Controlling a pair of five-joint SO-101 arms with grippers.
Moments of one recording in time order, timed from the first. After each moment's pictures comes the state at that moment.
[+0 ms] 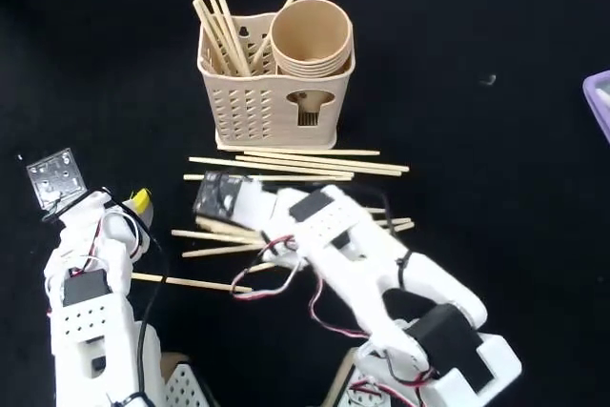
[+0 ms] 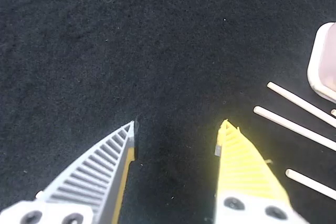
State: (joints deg) left arm -23.9 -67.6 85.7 31.8 7.3; right arm -36.1 -11.1 50.9 45.8 40.6
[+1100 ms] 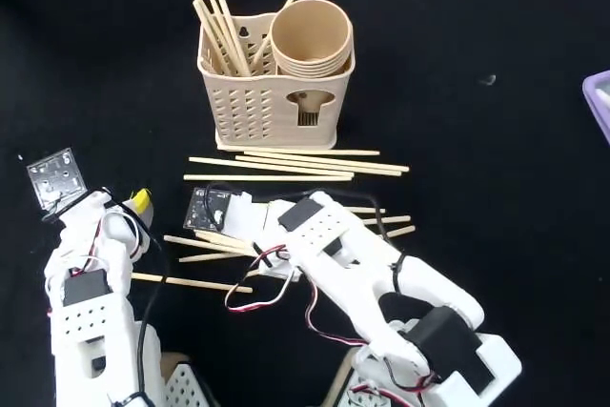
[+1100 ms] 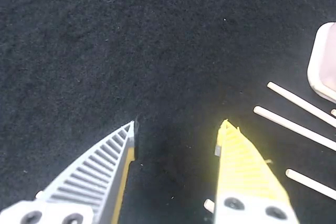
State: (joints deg) left arm -23.9 -67.6 85.7 31.8 7.3; right arm -38.9 -11.2 50.9 48.6 40.0
